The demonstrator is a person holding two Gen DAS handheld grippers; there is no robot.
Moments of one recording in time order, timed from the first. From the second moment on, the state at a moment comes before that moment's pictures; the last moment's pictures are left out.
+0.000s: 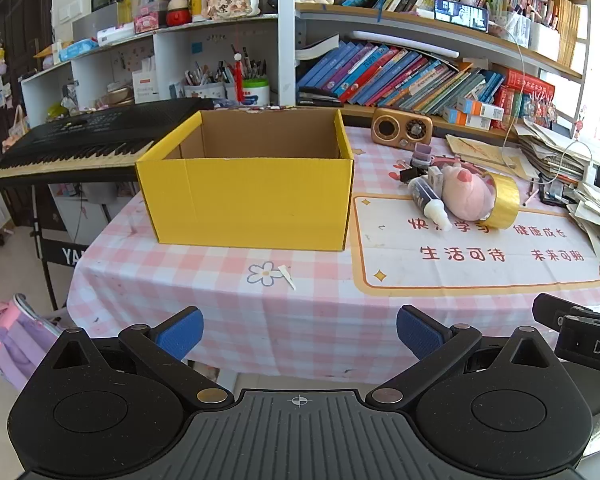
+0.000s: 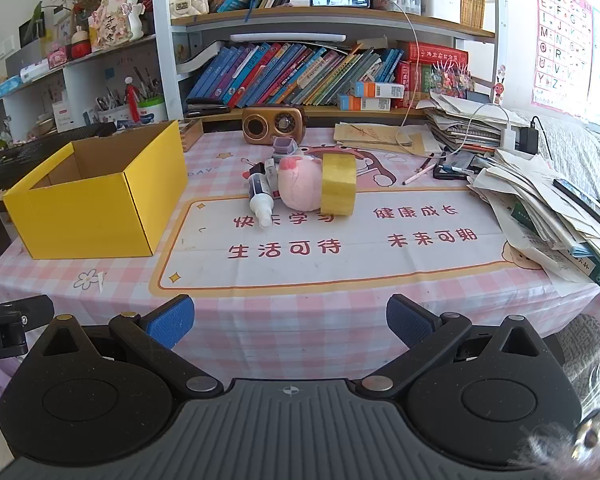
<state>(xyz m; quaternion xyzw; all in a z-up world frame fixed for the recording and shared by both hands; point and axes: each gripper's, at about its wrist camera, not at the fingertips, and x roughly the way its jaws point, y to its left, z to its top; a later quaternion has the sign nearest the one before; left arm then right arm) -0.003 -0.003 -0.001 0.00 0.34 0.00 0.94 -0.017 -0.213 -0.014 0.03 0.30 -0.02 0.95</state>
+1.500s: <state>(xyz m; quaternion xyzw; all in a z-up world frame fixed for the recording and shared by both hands) 0.002 0.001 -0.003 0.00 0.34 0.01 0.94 -0.015 -0.208 -0.015 0.03 0.30 -0.01 0.95</state>
